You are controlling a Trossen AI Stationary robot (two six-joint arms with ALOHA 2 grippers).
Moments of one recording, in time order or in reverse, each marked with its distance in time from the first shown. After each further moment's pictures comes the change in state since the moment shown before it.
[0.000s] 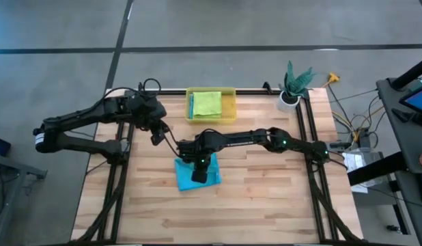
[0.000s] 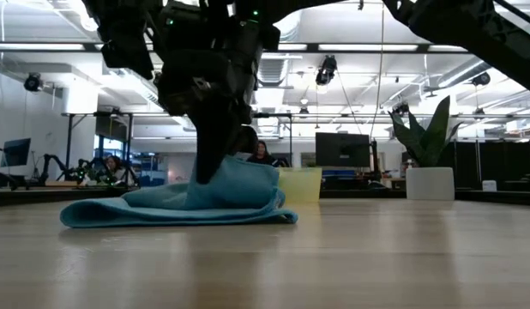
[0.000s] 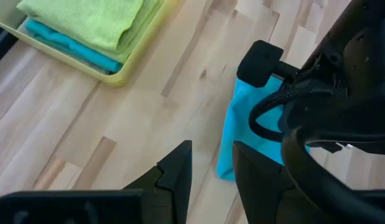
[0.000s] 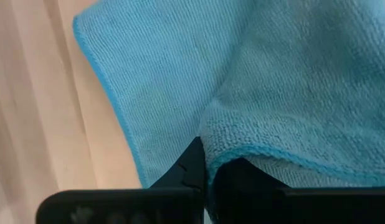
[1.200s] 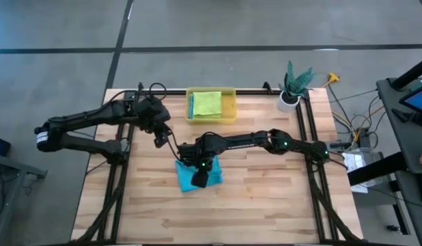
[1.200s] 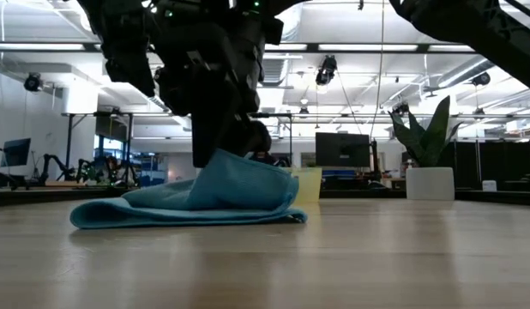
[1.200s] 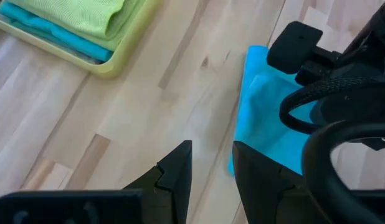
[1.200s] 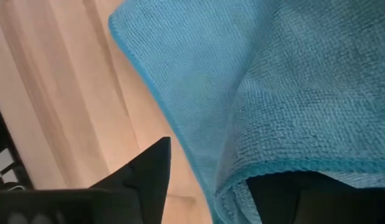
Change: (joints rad) left arm 0.002 0.031 -0.087 0.072 0.014 0.028; right arm 0.028 -0.014 -0.002 -0.032 -0.102 0.140
